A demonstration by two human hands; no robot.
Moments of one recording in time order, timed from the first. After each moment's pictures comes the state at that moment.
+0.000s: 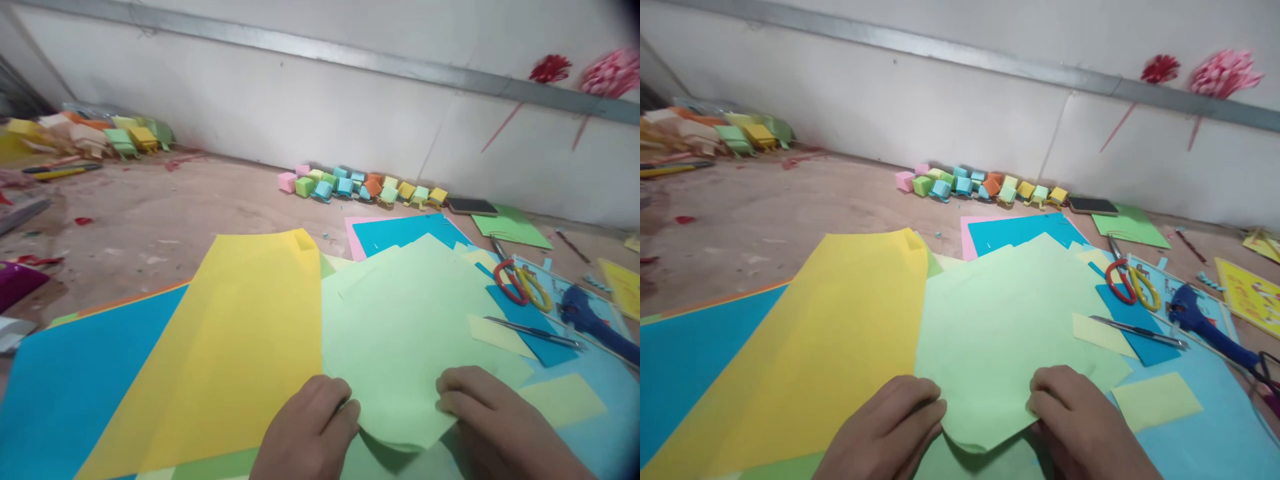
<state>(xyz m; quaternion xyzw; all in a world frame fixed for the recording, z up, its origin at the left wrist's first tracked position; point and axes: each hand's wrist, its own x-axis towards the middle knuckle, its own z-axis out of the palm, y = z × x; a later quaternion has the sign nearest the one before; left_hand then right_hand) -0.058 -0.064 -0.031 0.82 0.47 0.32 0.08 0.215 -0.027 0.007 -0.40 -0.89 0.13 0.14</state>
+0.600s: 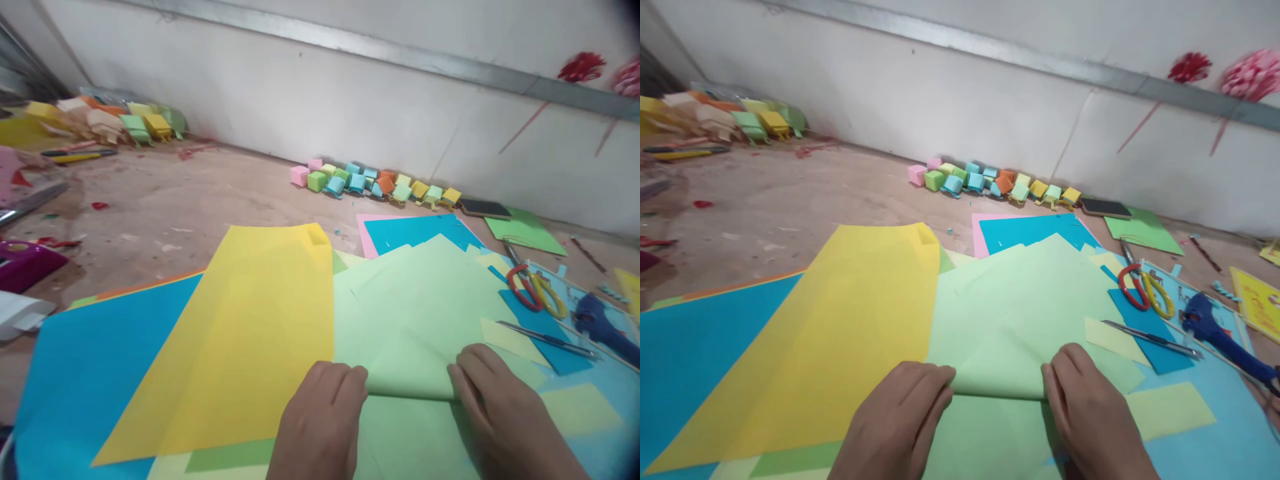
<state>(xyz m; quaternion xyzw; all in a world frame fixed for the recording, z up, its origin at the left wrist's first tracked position) -0.046 -0.061 -0.032 0.76 0.56 0.34 0.06 0.203 -0.018 -0.017 -0.53 -0.84 -0.04 0.13</state>
